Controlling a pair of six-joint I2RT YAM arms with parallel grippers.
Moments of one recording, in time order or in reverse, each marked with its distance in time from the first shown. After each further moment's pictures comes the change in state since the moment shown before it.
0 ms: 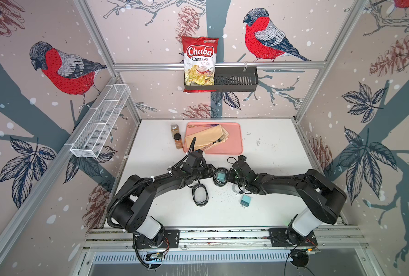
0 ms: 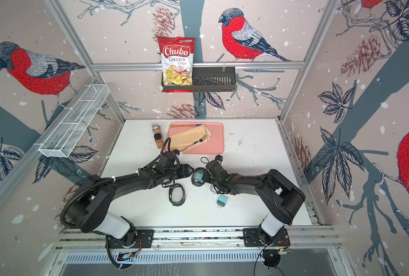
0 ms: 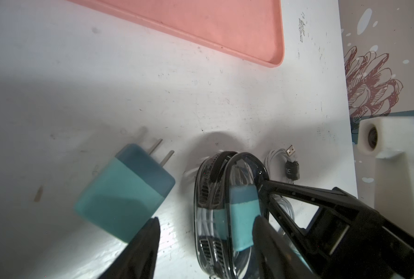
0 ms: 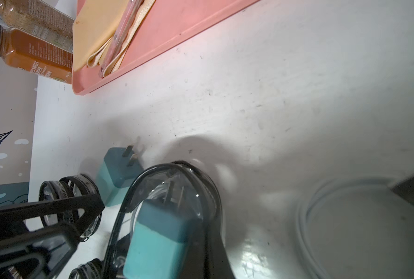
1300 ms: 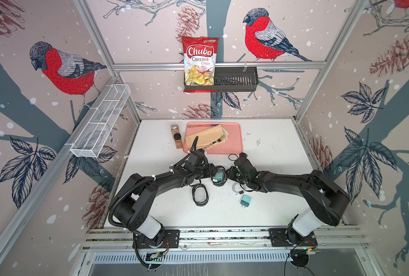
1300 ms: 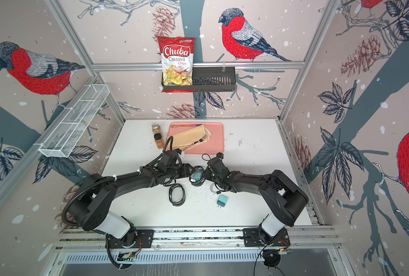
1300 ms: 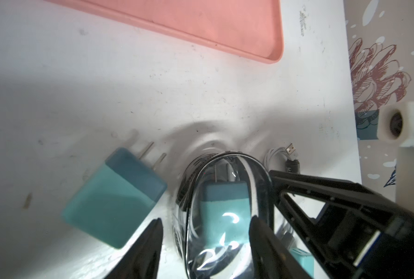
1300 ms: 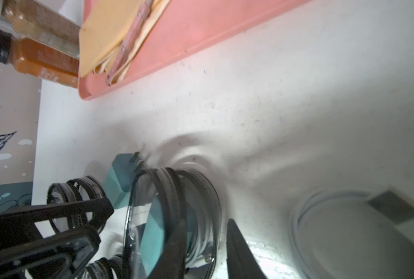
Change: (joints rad) left arm -0.017 -0.014 0.030 -0.044 -0.025 0.023; right arm -0.043 -0.056 0.024 -0.055 -0.019 -0.034
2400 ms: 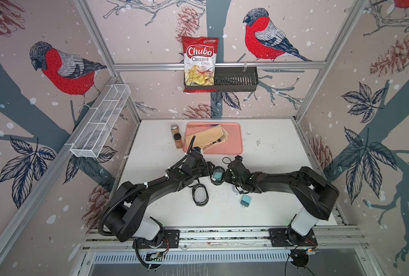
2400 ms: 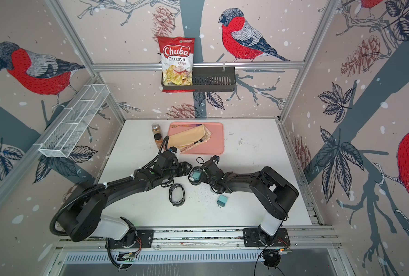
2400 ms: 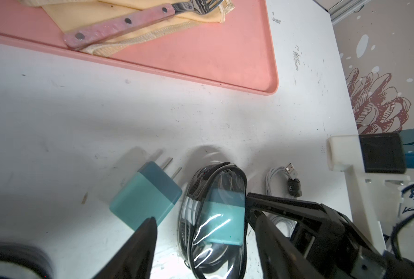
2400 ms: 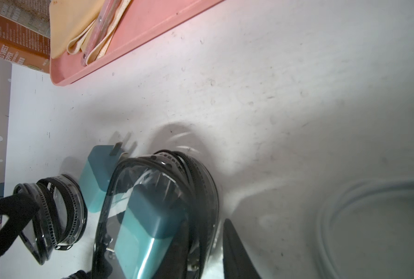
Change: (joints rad) left arm -0.015 -0.064 -0.021 0.008 -0.130 0.000; right arm 0.072 0.129 0.045 0.004 0.042 0.038
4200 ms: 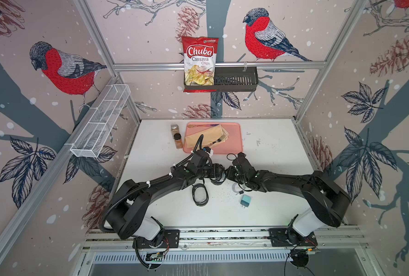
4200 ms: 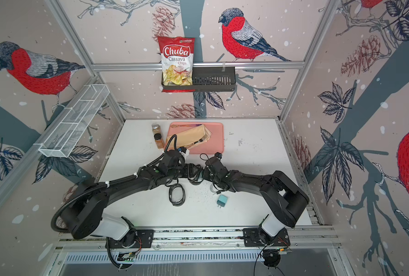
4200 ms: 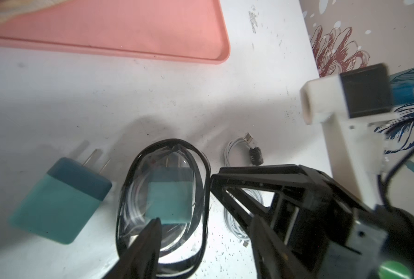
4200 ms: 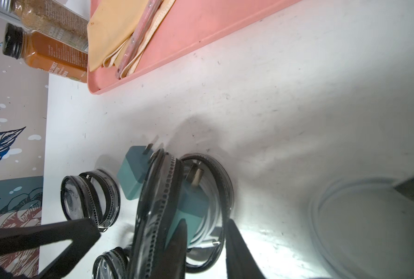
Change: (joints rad) left arm -0.071 -0.031 0.052 -0.040 0.097 0.053; right arm -0.037 -0.115 -0.002 -0.051 -0.059 -0.009
